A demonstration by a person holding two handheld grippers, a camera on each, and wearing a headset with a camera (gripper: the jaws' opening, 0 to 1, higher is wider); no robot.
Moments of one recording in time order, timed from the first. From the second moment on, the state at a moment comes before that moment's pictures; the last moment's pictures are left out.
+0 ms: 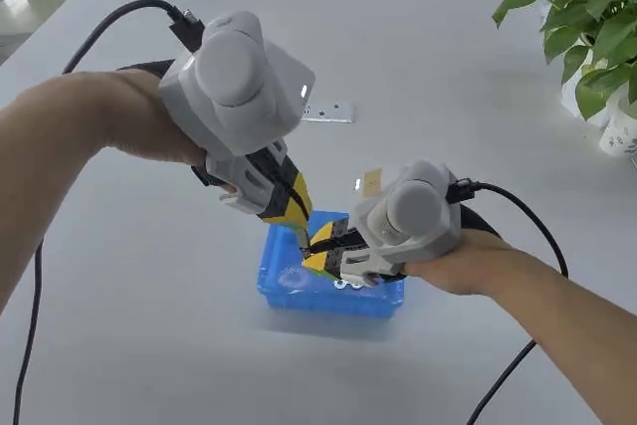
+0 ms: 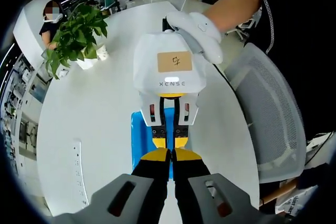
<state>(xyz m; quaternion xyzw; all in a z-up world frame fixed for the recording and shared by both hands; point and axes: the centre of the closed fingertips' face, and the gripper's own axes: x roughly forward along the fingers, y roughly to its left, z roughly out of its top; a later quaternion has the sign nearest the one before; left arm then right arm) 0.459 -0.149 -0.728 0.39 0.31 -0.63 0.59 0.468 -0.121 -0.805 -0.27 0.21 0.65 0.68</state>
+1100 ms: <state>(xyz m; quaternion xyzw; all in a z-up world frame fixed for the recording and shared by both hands) 0.475 -0.164 -0.776 0.39 0.32 -0.64 0.58 0.478 -0.145 -0.854 -0.28 0.26 0.64 0.66</state>
